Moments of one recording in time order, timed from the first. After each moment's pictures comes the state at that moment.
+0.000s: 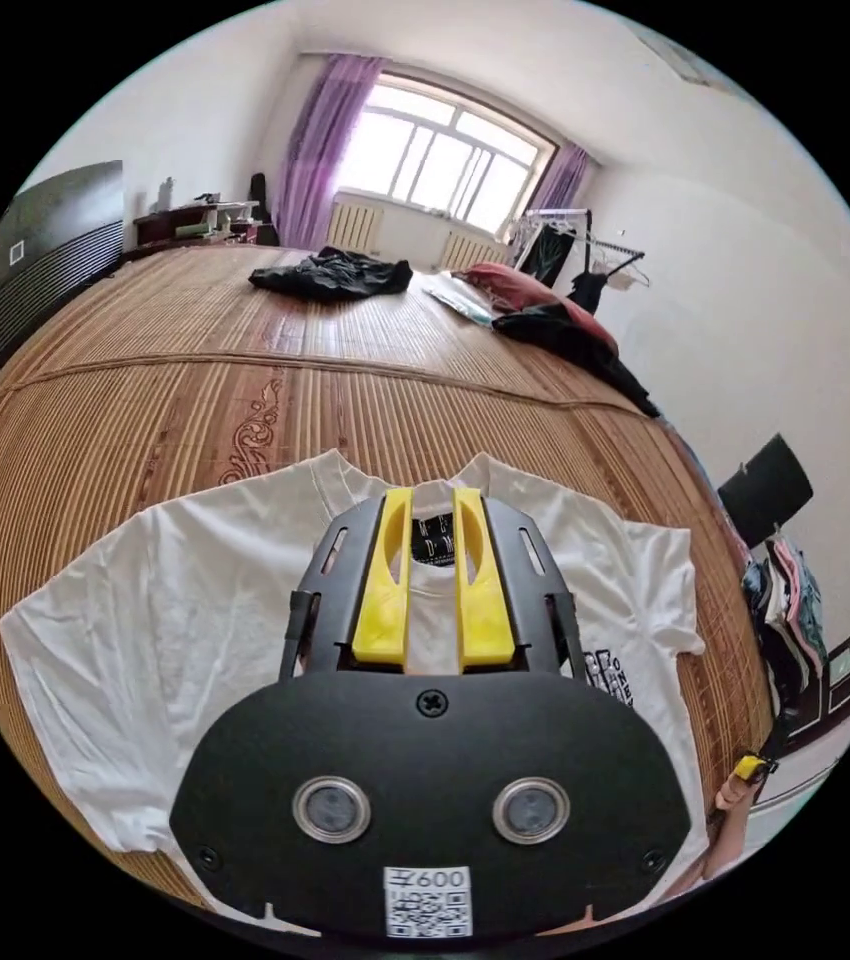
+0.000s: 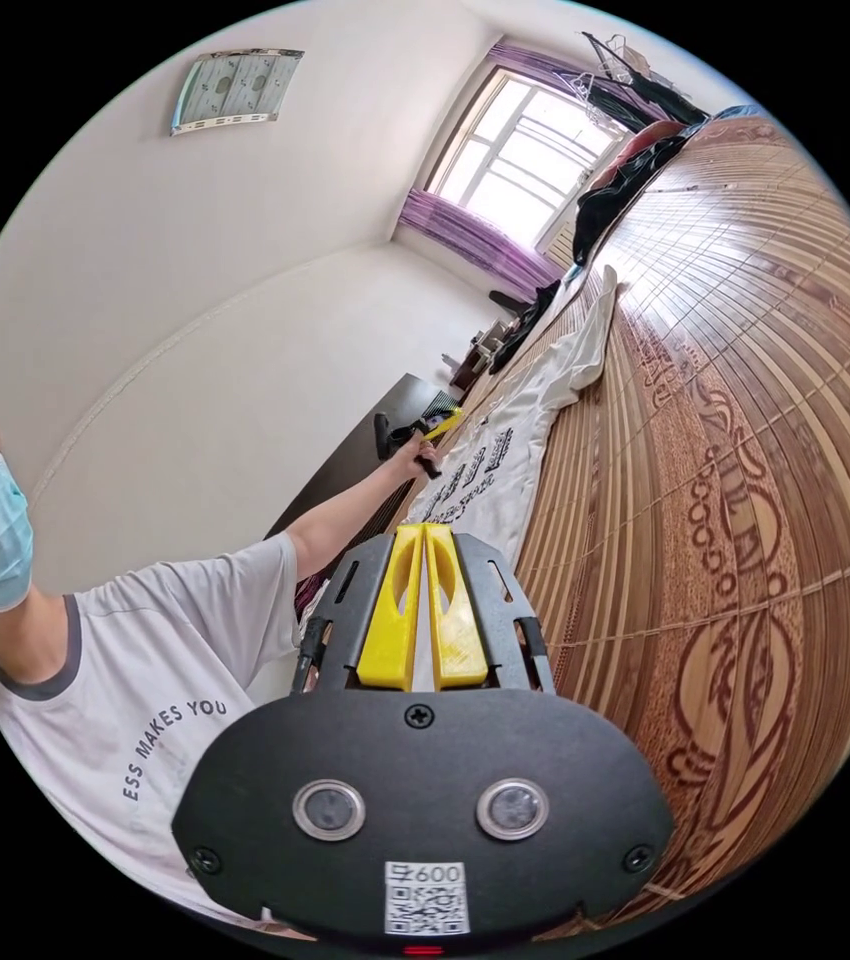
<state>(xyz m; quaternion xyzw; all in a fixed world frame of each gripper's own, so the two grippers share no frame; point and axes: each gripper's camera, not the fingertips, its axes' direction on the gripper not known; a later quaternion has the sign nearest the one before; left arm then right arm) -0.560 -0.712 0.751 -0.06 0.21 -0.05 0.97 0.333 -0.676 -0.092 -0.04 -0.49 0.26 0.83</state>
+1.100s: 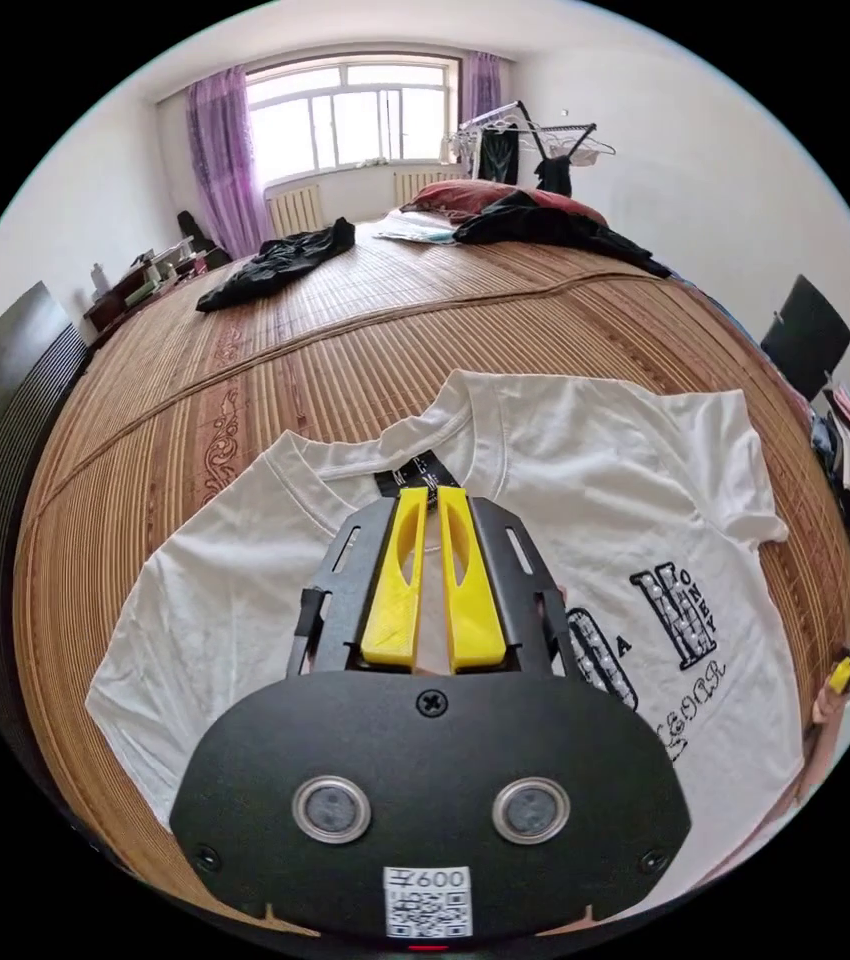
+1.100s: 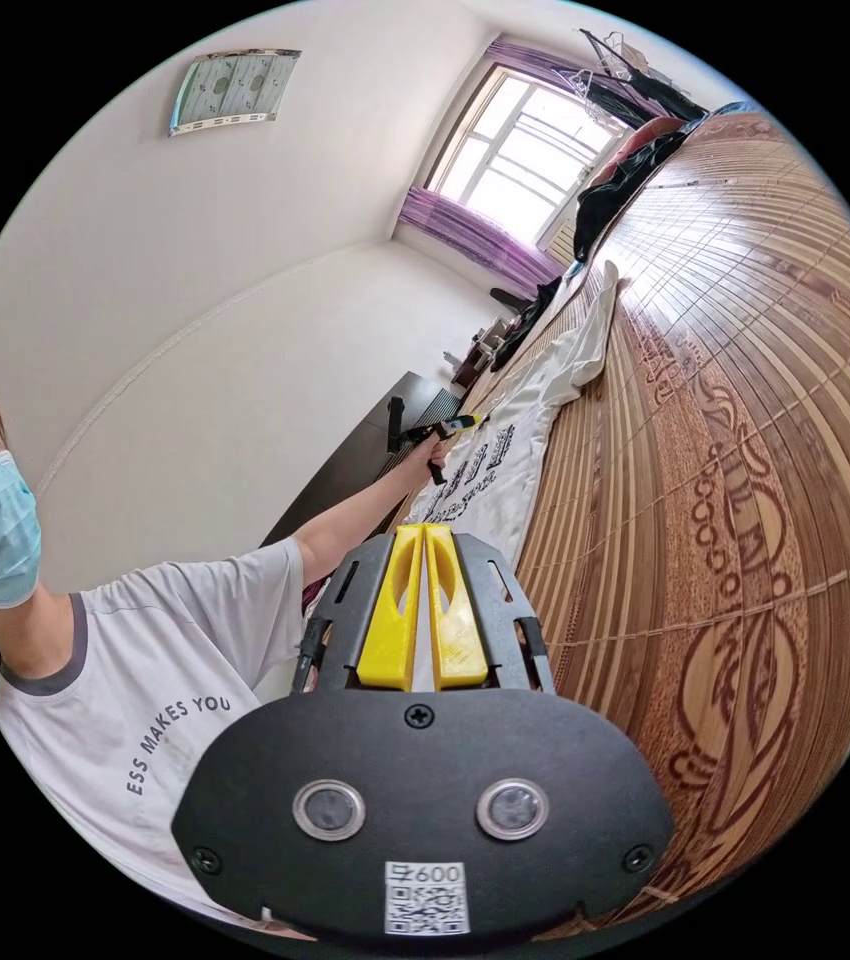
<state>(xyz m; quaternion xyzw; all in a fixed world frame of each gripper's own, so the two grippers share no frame) -0.375 -0.705 0.755 -0.15 0.12 0.19 0.96 0.322 -0.682 -0.099 -0.04 -0.49 0.26 0.83</state>
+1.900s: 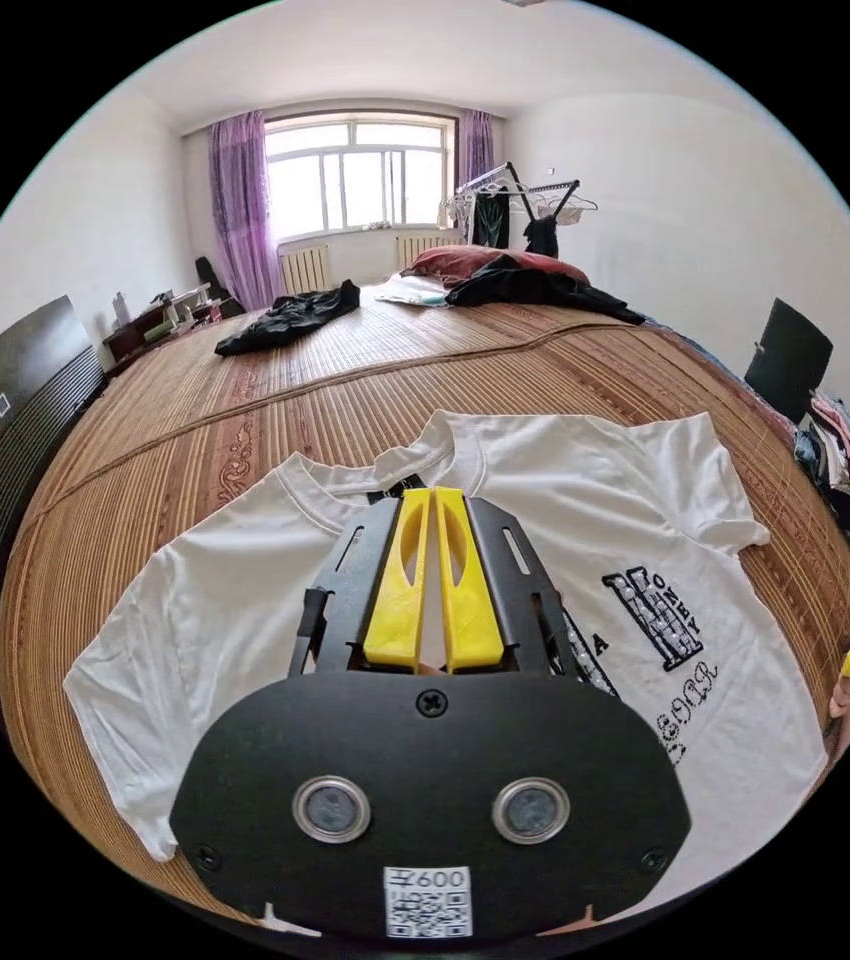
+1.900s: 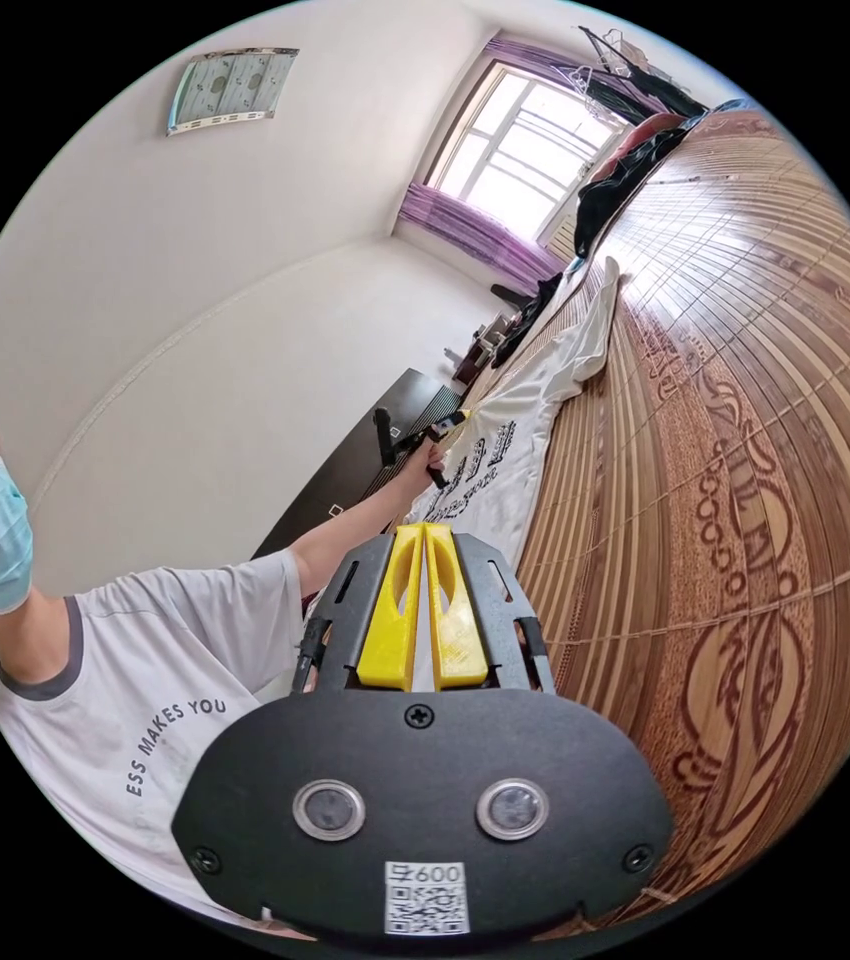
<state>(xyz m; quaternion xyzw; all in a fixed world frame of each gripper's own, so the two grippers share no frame) -0.388 -0.620 0.682 -0.01 0.12 0.15 0.98 0.310 -0.689 -0.100 -0.04 -0.50 0.26 0.83</state>
